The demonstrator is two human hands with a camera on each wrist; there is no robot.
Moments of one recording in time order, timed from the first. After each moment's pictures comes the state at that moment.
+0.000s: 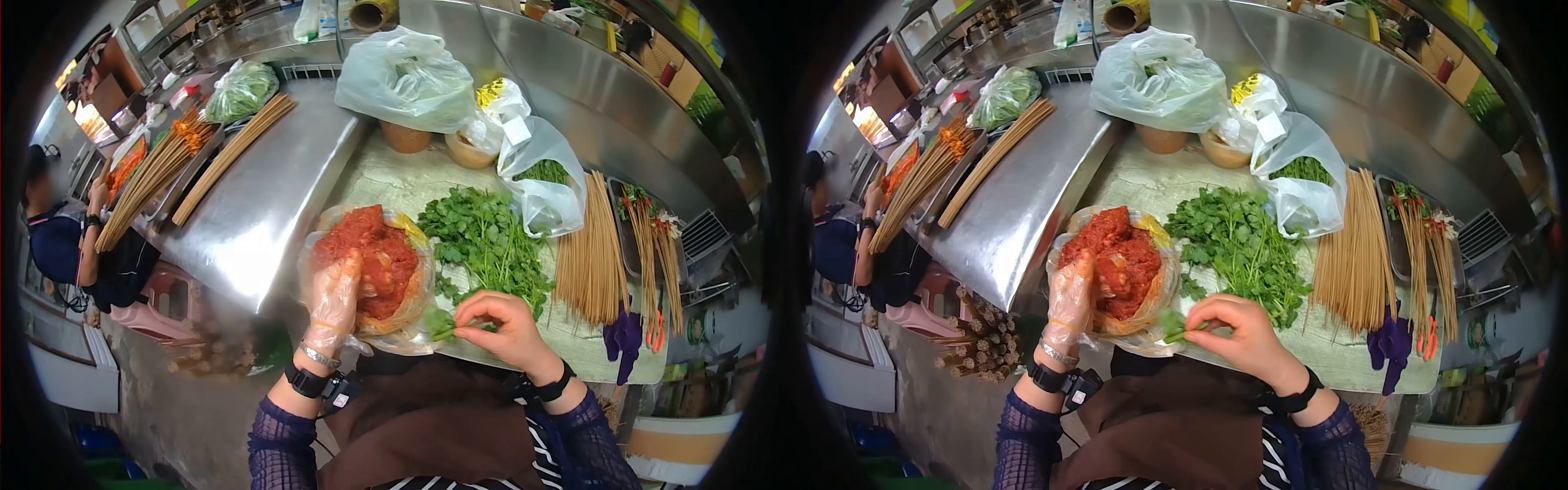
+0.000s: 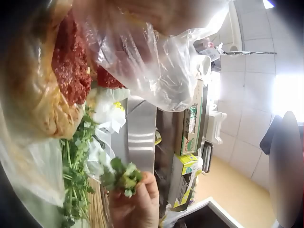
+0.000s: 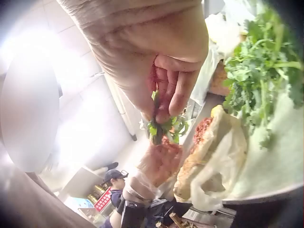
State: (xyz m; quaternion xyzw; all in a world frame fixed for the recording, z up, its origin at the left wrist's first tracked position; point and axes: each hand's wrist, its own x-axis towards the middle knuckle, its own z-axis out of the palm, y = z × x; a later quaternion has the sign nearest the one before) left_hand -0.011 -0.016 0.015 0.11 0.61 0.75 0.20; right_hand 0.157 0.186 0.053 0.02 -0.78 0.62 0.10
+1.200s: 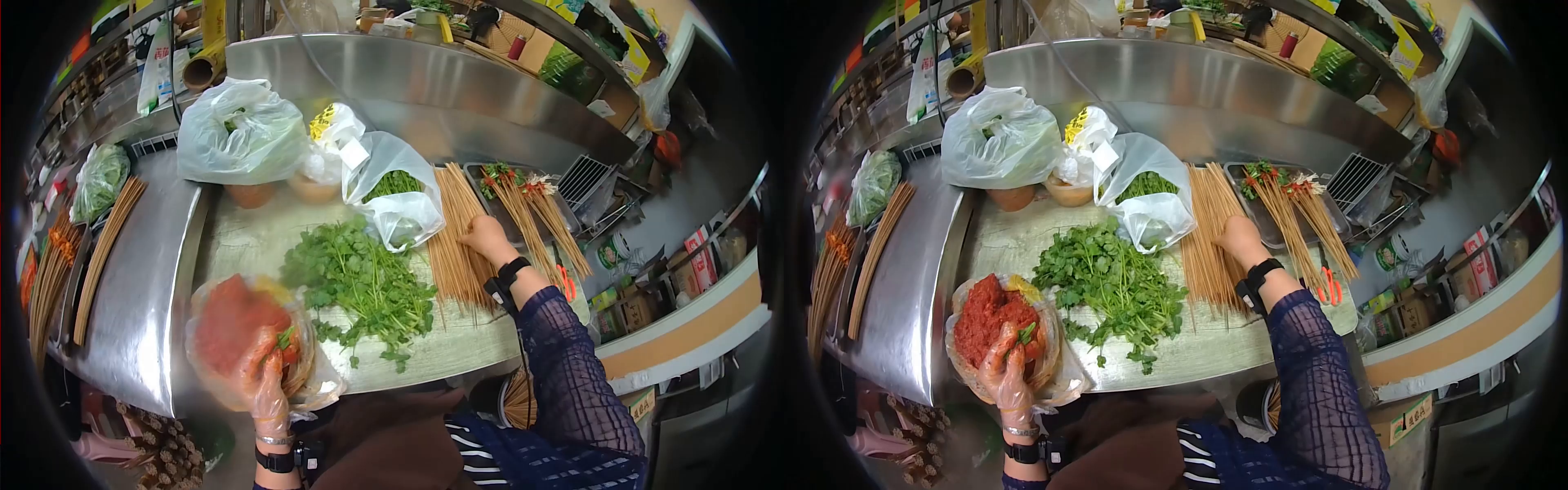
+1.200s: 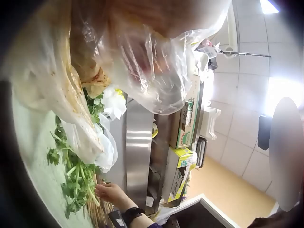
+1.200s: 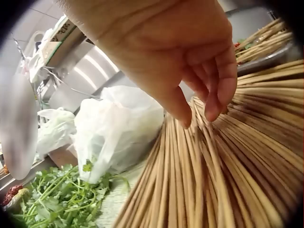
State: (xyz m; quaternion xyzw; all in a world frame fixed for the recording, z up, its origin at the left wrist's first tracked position) left_hand 0.027 0.007 -0.007 0.21 0.60 0.76 0.10; right_hand 0.199 0.460 -0.002 -0.43 -0.90 0.00 0.05
